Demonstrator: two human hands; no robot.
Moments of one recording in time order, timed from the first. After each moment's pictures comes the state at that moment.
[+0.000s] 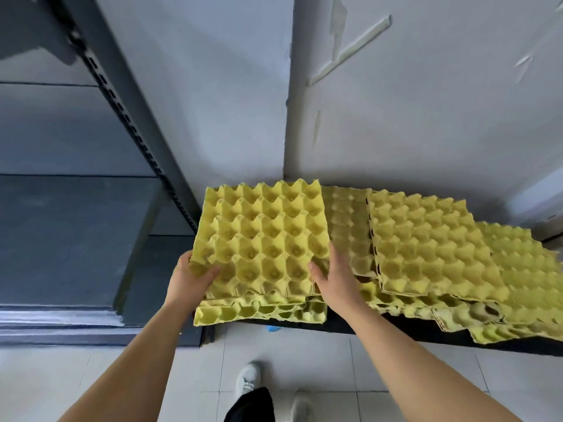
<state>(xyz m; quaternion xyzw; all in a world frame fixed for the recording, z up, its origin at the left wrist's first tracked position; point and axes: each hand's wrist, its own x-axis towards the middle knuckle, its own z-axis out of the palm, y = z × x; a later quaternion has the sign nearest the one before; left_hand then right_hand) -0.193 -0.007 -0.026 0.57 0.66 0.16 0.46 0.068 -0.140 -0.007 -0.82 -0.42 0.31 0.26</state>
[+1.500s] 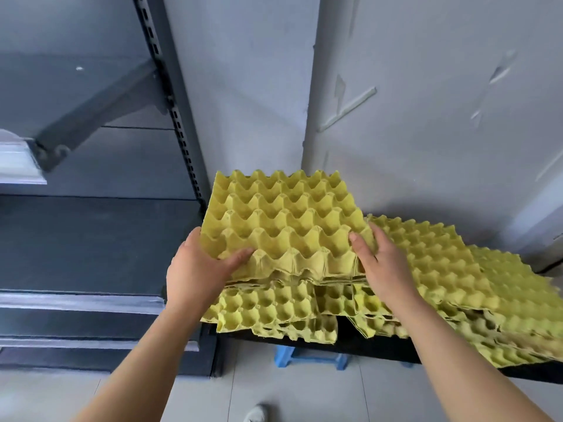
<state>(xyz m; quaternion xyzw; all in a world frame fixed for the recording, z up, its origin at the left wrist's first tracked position) -0.219 -0.088 0.150 0.68 0.61 0.29 0.29 0.046 -0.198 0.133 -0.80 -0.45 0.13 0.37</state>
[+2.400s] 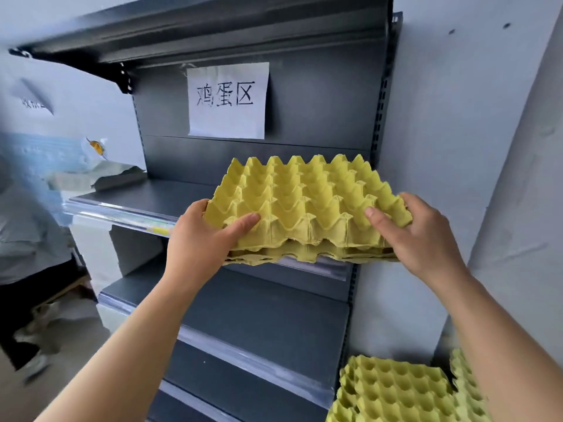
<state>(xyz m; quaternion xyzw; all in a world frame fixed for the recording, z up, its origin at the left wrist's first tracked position) -0.548 -0.058 0.381 0.60 0.56 0.55 0.17 -0.248 -0.077 0.384 -0.61 -0.61 0.02 0.51</state>
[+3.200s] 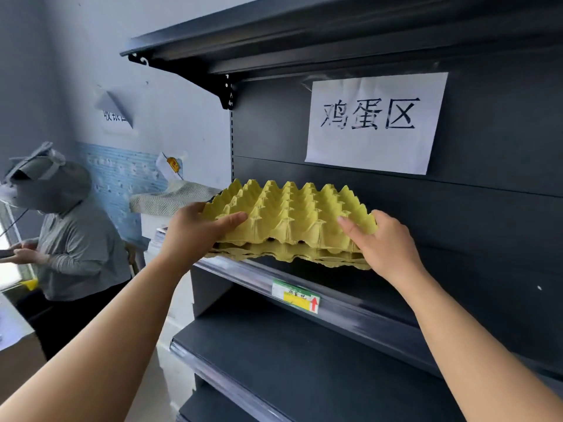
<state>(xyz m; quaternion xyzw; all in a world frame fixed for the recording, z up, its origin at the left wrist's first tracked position) -0.882 0.190 0.394 0.56 0.57 0.57 0.21 -0.578 0.191 0.394 -0.59 -0.67 0.03 0.44</state>
